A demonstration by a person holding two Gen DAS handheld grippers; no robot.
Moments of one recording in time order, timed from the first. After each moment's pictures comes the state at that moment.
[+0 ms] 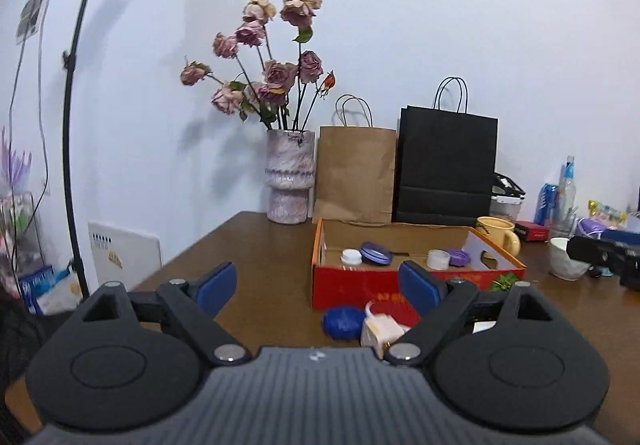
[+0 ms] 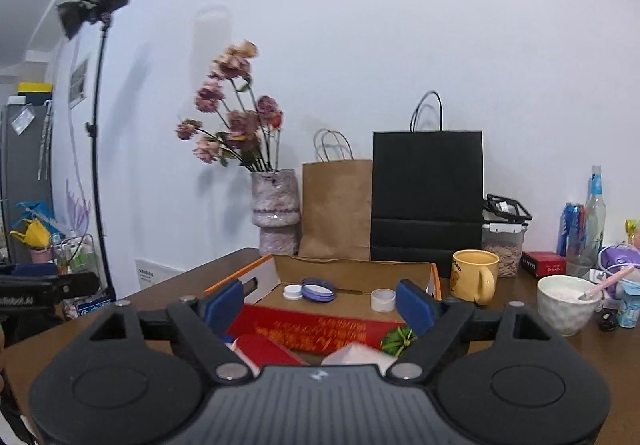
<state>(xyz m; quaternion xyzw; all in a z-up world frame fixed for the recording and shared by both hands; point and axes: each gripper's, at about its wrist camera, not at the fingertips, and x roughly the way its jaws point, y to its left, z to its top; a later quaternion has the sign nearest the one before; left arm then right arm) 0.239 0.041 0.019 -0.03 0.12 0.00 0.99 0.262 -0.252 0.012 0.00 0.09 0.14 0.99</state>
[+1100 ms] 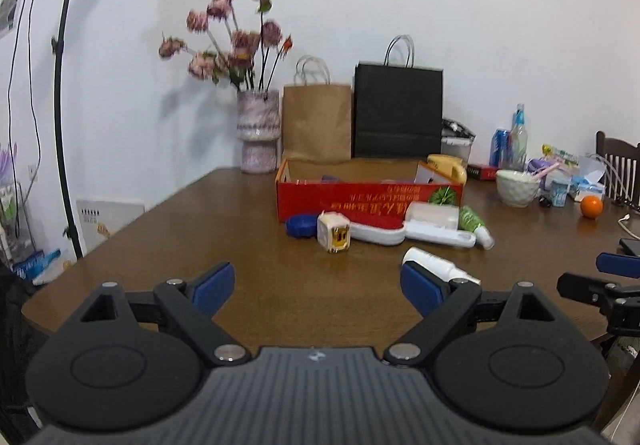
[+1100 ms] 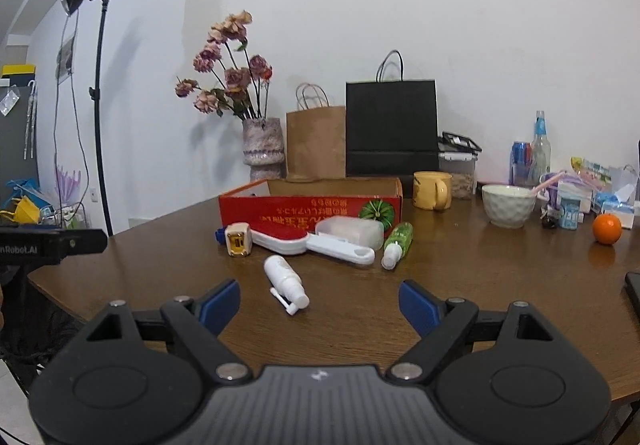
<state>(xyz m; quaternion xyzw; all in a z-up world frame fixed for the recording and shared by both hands) 0.139 0.012 -0.028 -0.01 0.17 -0.05 0.98 0.126 -0.268 -0.062 0.01 0.15 0.09 0.98</state>
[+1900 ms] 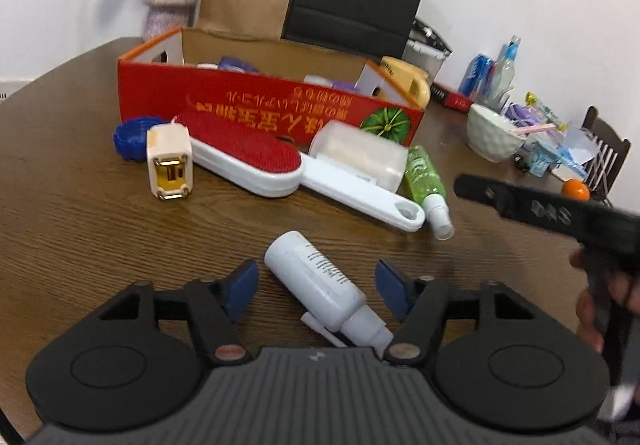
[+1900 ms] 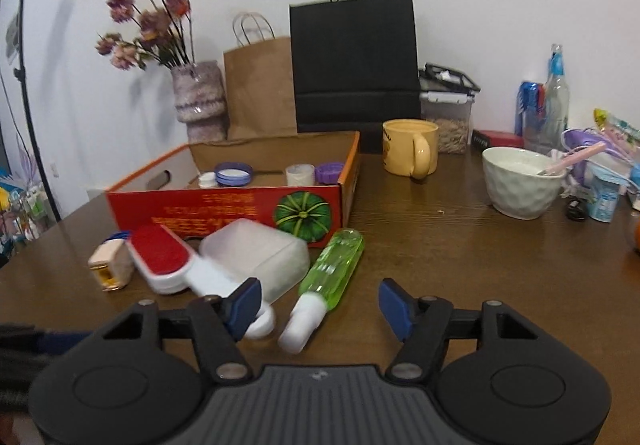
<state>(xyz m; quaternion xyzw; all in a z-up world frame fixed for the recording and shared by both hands) 0.317 -0.097 -0.072 -0.08 0.35 -0.13 0.93 0.365 -0.329 -0.056 0.02 0.27 0.08 0.96</state>
